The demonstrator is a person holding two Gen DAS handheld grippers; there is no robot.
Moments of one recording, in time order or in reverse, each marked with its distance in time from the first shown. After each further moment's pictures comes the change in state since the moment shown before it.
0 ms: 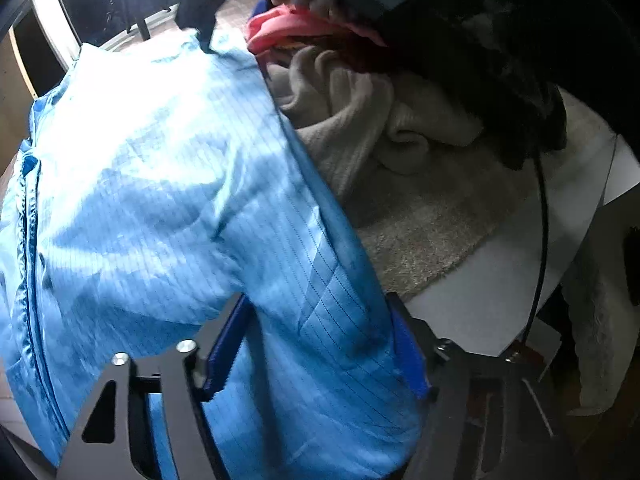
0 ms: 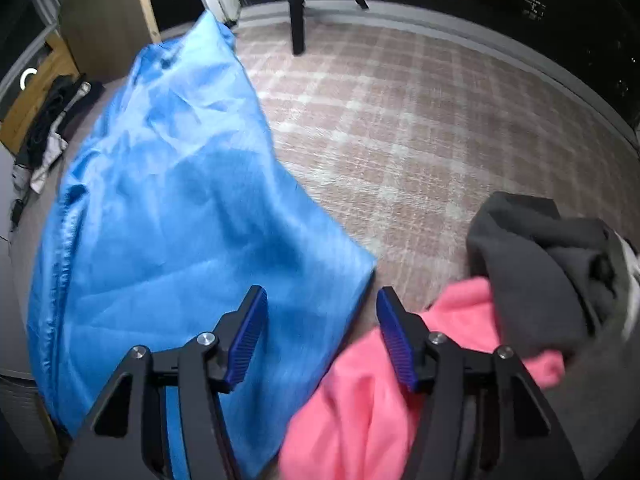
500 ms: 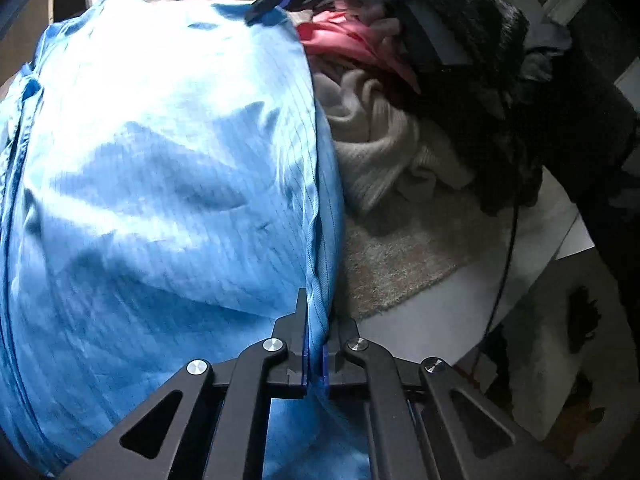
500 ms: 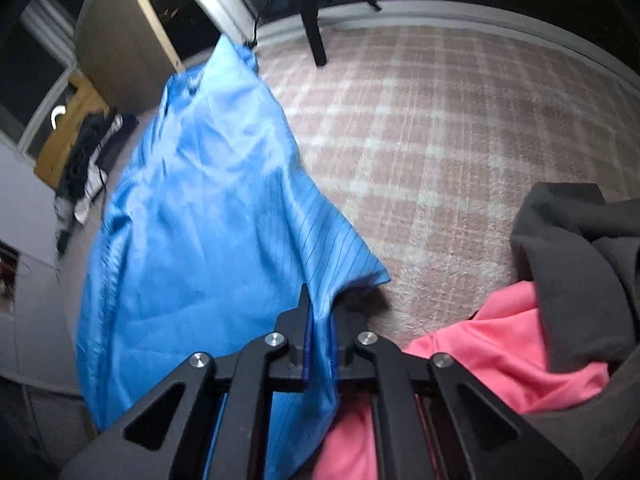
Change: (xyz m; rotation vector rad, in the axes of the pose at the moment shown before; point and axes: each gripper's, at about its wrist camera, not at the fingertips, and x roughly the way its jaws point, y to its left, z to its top) left arm -0.024 0.071 -0.029 -0.211 -0.027 -0.225; right arm -0.016 -0.003 0.004 0.103 -0.082 0.234
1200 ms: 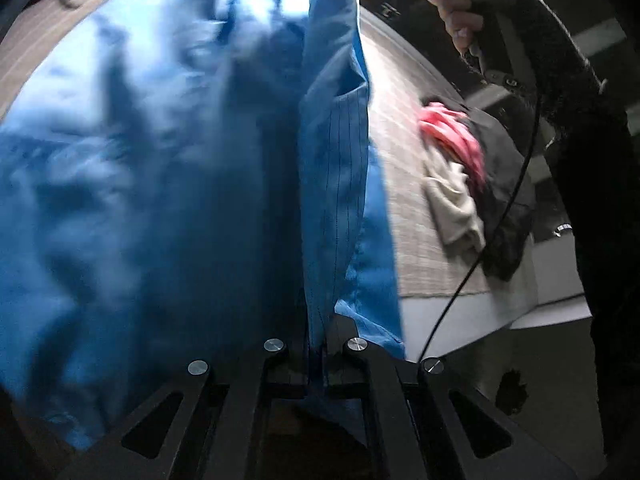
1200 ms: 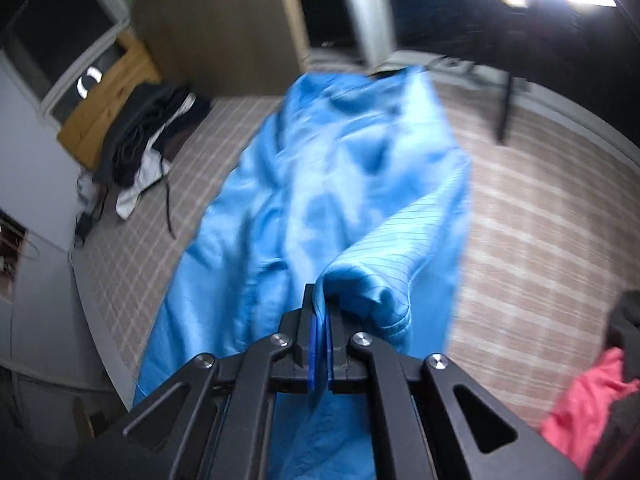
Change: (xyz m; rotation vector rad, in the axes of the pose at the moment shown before) left arm -0.062 0.150 -0.062 -0.402 -0.112 -0.147; right arm 0.058 0.245 0.037 -0.217 0.046 -0.021
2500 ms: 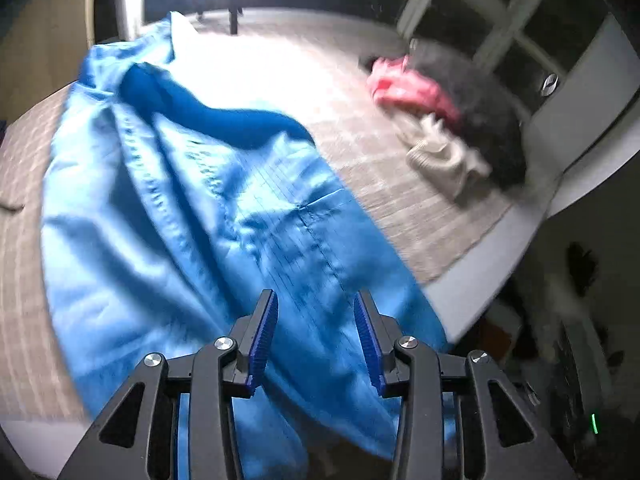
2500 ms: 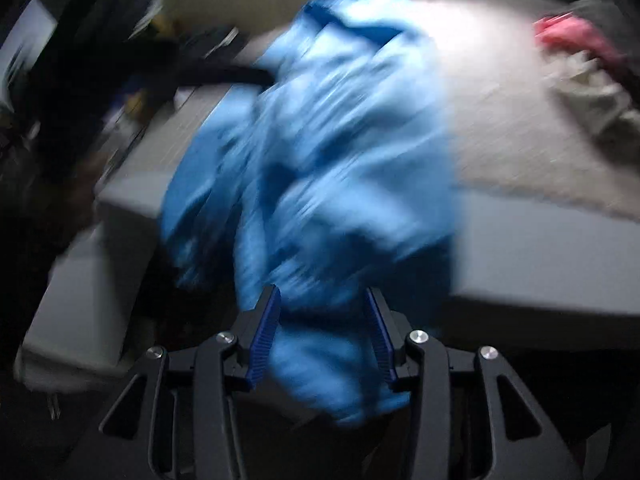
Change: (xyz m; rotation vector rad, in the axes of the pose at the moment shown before) left arm 0.002 -0.011 0.069 0.596 0.125 0.195; right arm -0.048 0.095 -0.389 0.159 -0.059 0.069
